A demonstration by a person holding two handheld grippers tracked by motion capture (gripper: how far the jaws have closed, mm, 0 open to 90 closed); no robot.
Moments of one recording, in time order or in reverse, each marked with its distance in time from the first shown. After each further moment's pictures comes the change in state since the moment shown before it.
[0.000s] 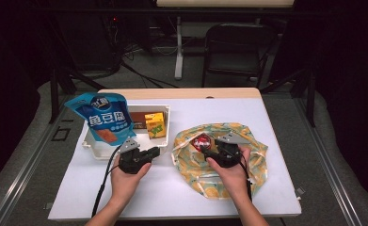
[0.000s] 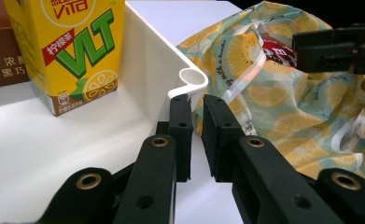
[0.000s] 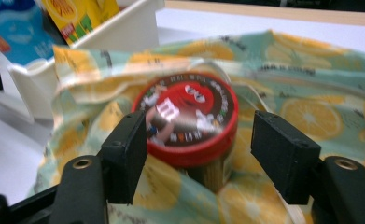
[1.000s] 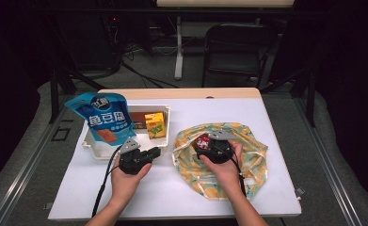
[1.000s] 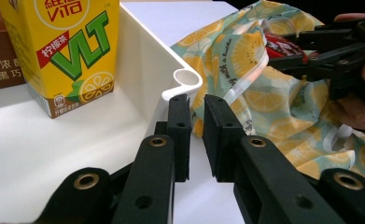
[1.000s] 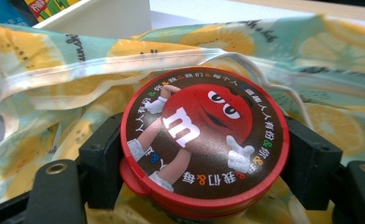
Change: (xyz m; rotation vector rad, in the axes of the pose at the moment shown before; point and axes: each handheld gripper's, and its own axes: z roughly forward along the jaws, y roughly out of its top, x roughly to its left) left arm -0.001 0.000 -0.001 -0.003 -0.002 0.007; right arm 0.005 -0.001 0.030 0.051 -0.042 -0.063
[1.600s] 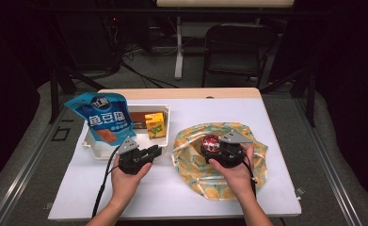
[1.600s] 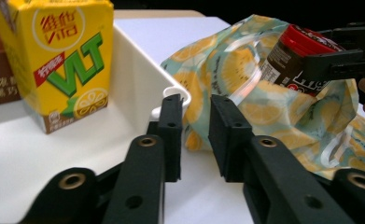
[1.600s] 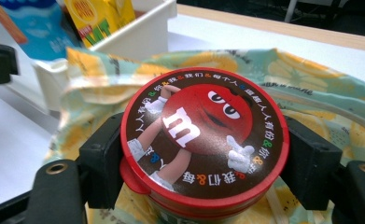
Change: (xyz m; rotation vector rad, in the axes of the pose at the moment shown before) left arm -0.006 0.003 -0.003 -0.083 -0.021 0.014; right arm -0.004 0.009 -0.051 -0.048 0.057 -0.022
